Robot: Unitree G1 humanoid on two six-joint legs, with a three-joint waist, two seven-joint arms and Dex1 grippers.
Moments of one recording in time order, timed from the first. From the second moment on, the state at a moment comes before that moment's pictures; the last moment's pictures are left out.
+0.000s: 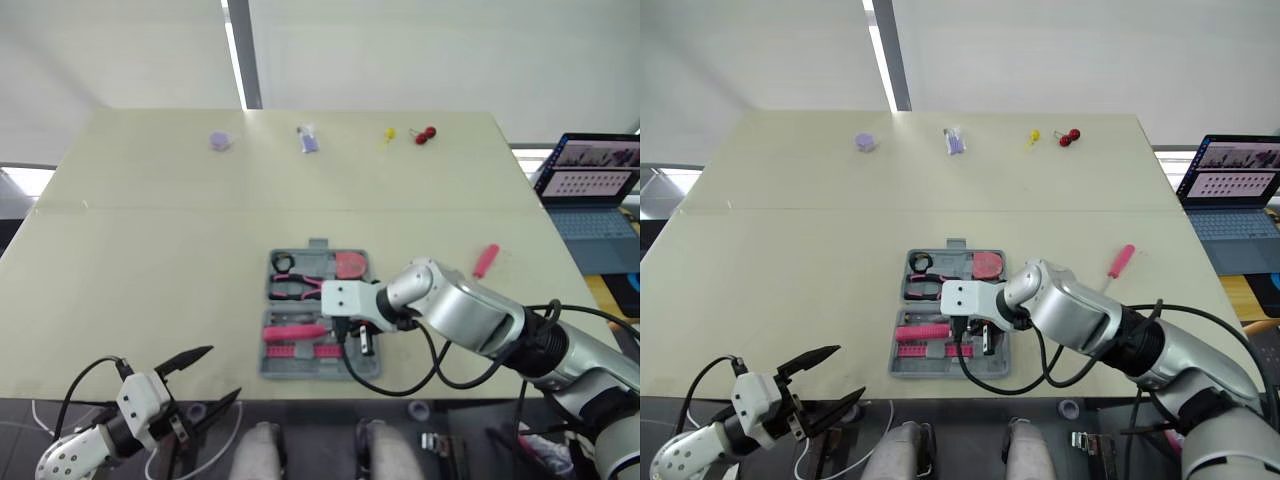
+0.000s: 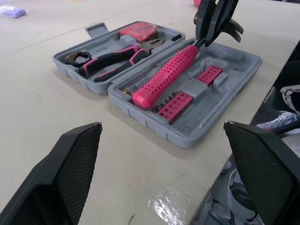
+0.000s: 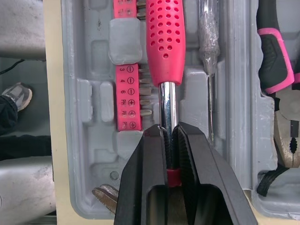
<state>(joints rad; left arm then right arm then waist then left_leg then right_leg) 0.47 0.48 0.25 -0.15 -0.36 -0.31 -0.92 -0.89 -0.68 0.85 -0.35 0.14 1.05 0.95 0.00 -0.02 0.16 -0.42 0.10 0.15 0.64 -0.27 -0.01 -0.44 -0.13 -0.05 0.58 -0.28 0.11</state>
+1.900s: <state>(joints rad) 0.45 0.48 0.23 -0.12 -0.34 -0.32 -0.89 -0.86 -0.62 0.89 -0.27 0.00 0.98 0.99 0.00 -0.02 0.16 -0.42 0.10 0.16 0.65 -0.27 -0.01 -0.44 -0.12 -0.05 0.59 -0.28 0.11</state>
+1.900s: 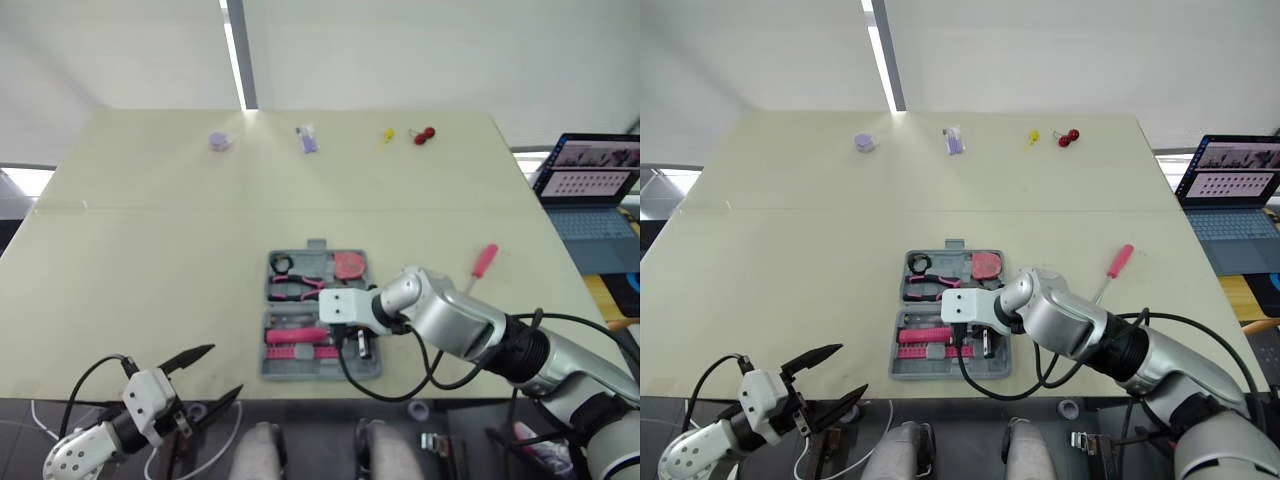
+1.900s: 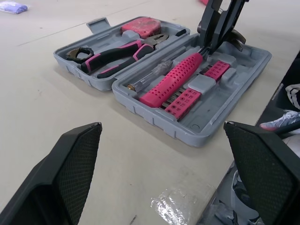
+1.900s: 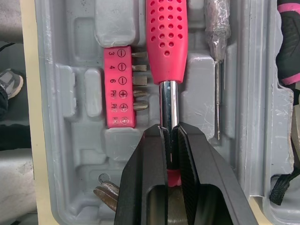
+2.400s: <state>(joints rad) 0.44 0.48 0.22 -0.11 -0.33 -0.33 -0.88 -0.86 -0.61 0.89 -0.27 0.01 0.98 1.00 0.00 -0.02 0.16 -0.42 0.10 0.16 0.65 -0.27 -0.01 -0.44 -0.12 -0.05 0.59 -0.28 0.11</state>
